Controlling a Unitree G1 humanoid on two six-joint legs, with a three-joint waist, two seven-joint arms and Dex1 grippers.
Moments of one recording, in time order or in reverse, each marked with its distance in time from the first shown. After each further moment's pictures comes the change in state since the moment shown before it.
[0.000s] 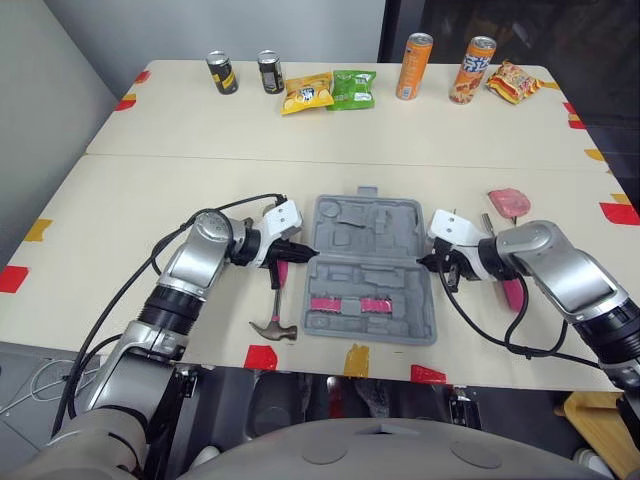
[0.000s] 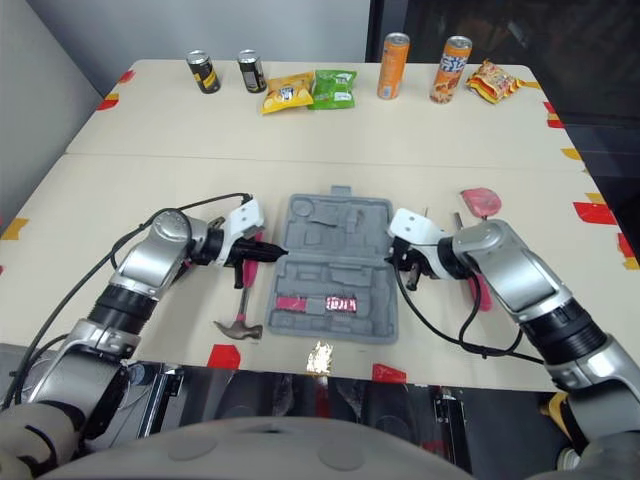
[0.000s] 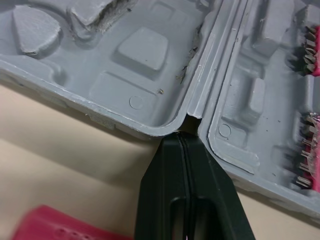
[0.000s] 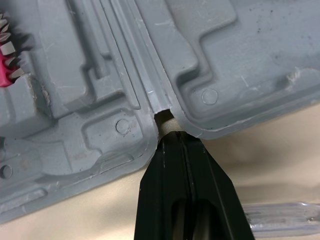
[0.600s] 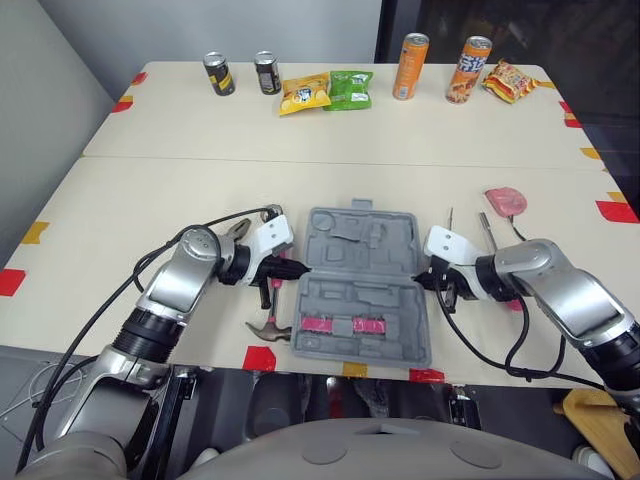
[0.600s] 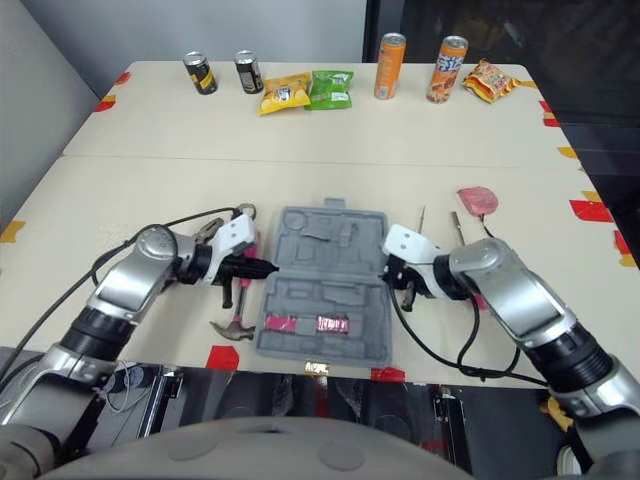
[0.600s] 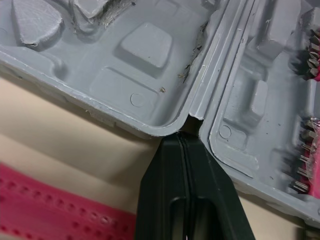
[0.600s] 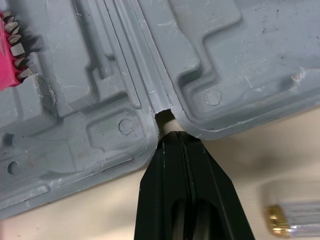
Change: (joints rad) left arm 0.124 0.092 -0.011 -0.174 -0.073 0.081 0.040; right arm 0.118 0.007 -0.025 -0.167 0.031 0.086 -0.032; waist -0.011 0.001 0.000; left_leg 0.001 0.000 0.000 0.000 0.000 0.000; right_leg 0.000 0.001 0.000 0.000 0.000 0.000
